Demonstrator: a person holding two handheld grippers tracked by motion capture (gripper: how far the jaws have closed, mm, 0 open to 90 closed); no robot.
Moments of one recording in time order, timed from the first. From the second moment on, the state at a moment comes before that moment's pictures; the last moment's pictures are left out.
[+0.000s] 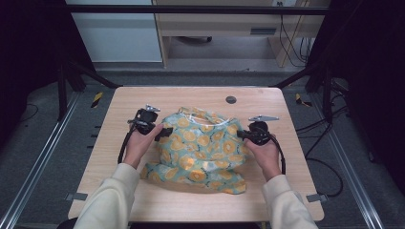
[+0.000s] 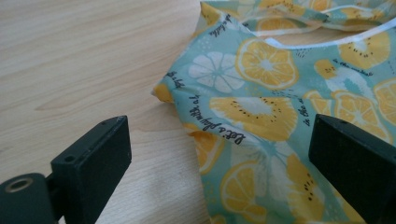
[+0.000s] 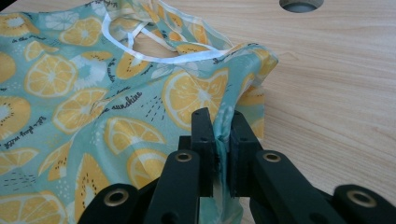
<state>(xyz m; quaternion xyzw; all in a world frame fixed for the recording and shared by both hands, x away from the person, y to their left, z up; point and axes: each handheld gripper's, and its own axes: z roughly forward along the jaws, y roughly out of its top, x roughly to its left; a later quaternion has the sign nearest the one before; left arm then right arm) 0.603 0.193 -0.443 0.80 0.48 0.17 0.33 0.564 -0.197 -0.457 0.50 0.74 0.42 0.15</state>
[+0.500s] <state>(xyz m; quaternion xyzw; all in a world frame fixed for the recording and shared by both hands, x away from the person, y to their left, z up) 0.594 0.184 -0.452 0.82 0.45 0.13 0.34 0.559 -0.199 -0.450 0.49 0.74 0.43 0.16</state>
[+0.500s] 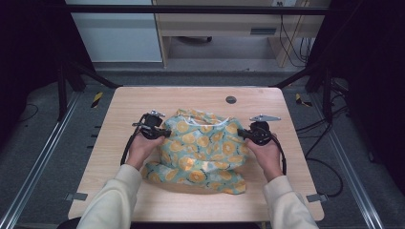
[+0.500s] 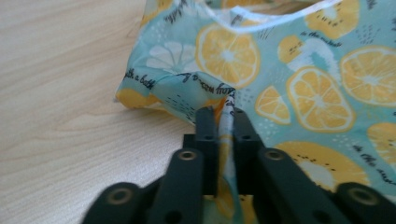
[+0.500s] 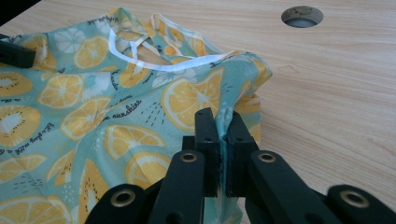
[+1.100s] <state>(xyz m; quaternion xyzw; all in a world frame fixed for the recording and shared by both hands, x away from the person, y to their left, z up) 0.538 0.192 -0.408 0.77 0.41 0.26 0.41 0.512 -0.210 -0.400 0.44 0.72 0.48 0.24</state>
